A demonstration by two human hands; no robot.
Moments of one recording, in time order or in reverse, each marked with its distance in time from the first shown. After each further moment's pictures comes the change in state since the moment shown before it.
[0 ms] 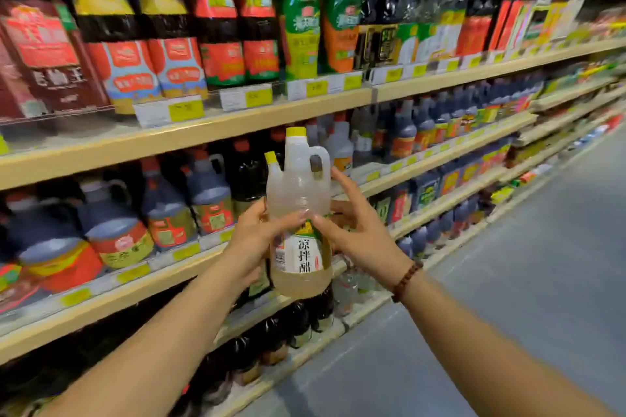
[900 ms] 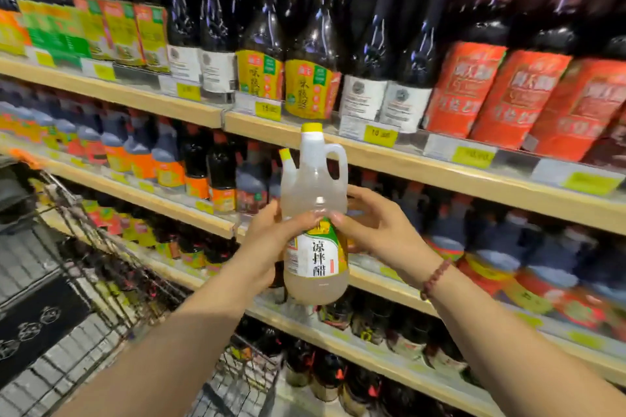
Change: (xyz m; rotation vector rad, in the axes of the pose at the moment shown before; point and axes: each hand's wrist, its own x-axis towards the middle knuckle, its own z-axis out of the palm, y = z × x) left_hand -0.316 0.105 -0.491 -0.071 0.844 0.220; right_hand 0.001 -0.196 0.556 0.211 -0.871 -0.144
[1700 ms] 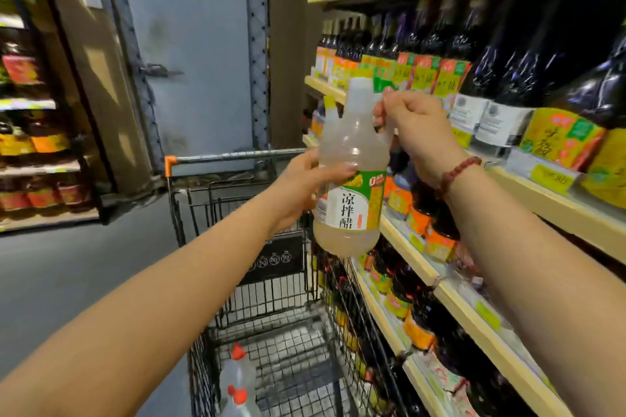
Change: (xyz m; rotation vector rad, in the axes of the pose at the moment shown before) left_hand -0.101 0.132 -0.170 0.276 0.542 0.225; right_hand 0.137 -0.152 0.225 0.241 -0.415 -0.508
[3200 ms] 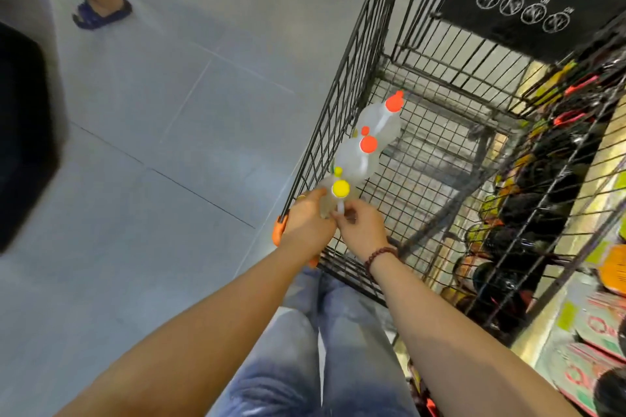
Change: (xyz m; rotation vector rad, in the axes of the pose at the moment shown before) left_hand -0.245 -0.362 0.021 0.450 0.911 -1.055; right_hand -0.382 0.305 0.187 -0.224 -1.205 0.688
